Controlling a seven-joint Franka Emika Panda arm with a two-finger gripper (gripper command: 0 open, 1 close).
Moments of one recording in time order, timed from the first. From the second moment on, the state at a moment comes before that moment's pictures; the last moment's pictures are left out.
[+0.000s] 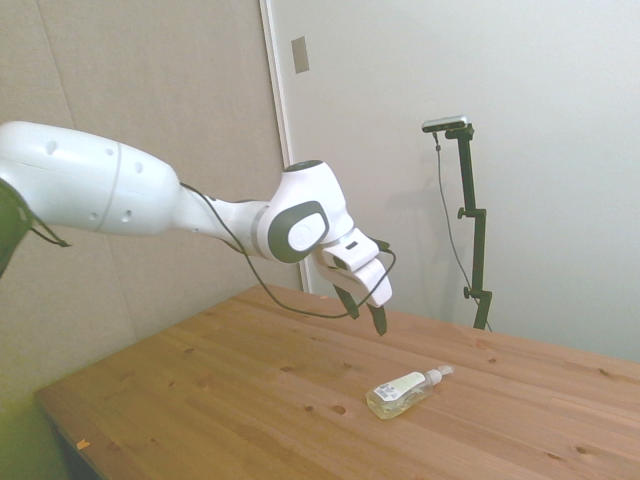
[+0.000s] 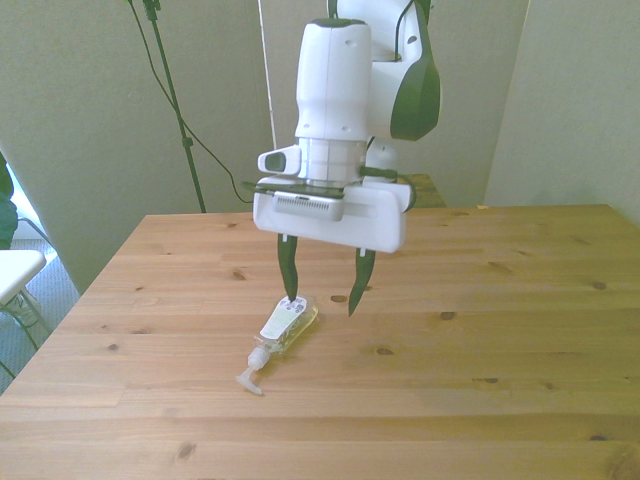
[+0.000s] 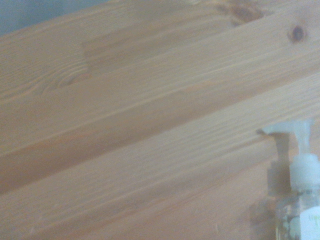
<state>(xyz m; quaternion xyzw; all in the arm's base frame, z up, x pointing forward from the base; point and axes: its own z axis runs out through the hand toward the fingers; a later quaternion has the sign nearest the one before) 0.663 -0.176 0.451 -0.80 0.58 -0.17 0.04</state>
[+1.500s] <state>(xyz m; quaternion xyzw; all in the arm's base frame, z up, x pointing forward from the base) 0.705 -0.284 0.360 -0.76 0.64 -0.12 0.00</state>
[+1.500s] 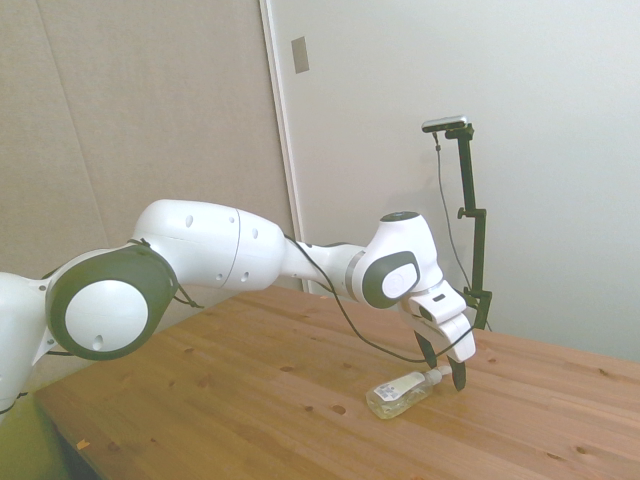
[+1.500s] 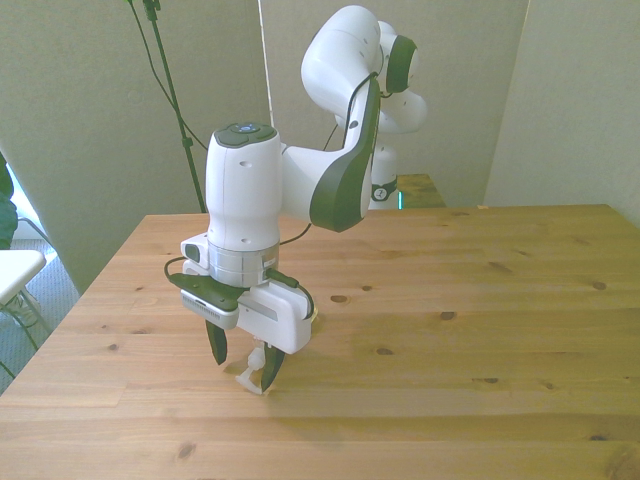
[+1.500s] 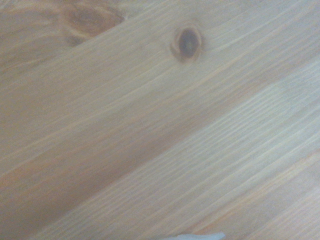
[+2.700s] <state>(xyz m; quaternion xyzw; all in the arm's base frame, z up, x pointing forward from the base) 0.705 -0.280 0.355 -0.76 0.64 -0.11 0.02</state>
